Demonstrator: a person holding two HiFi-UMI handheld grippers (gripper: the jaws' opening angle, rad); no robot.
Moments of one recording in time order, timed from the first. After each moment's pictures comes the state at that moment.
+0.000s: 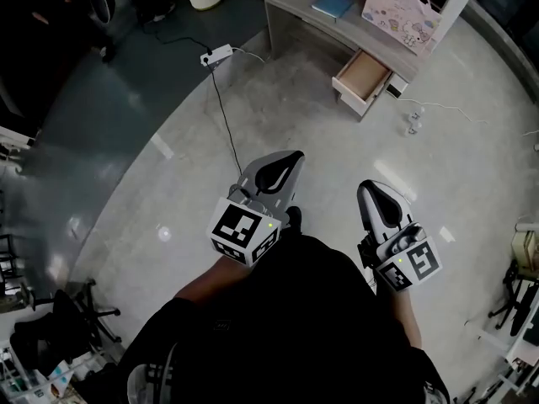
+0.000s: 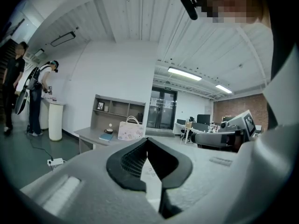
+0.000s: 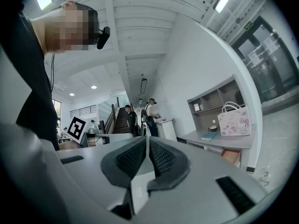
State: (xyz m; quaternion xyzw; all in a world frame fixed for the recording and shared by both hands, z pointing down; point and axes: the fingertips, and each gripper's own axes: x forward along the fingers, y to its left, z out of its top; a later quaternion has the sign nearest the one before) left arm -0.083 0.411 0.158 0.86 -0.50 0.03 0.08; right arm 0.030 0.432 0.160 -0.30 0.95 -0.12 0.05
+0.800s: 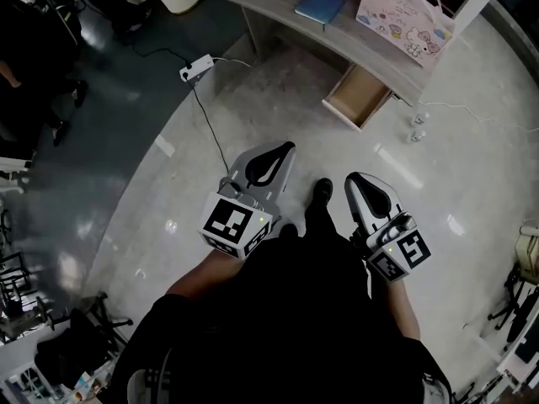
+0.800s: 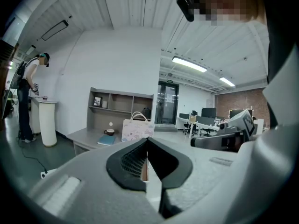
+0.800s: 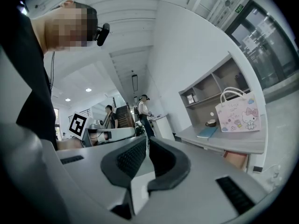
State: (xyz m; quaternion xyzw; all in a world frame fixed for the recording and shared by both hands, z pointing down) left arm -0.085 0.159 0.192 0.86 -0.49 0.06 0.08; right arm 0.020 0.186 0.209 -0.29 0.94 -0.17 0.04
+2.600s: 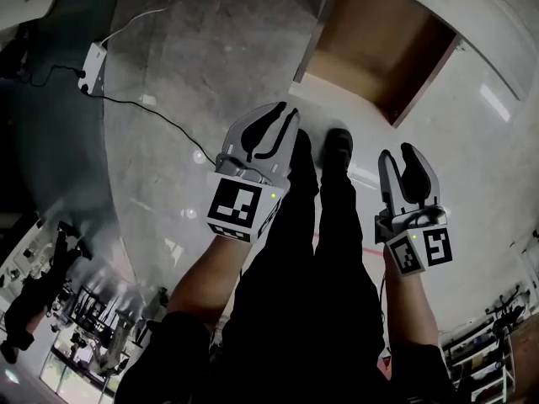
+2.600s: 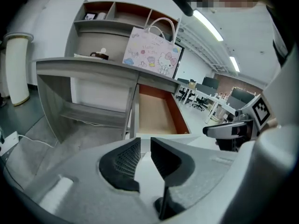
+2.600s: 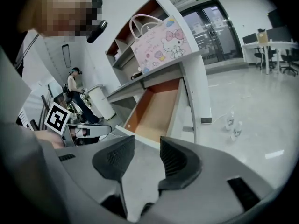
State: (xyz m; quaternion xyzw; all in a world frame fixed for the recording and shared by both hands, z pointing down) left arm -0.055 -0.122 0.664 0.86 -0.38 0.24 0.24; right arm 0.103 -0.055 0.662 -0.54 0.76 -0.34 -0.09
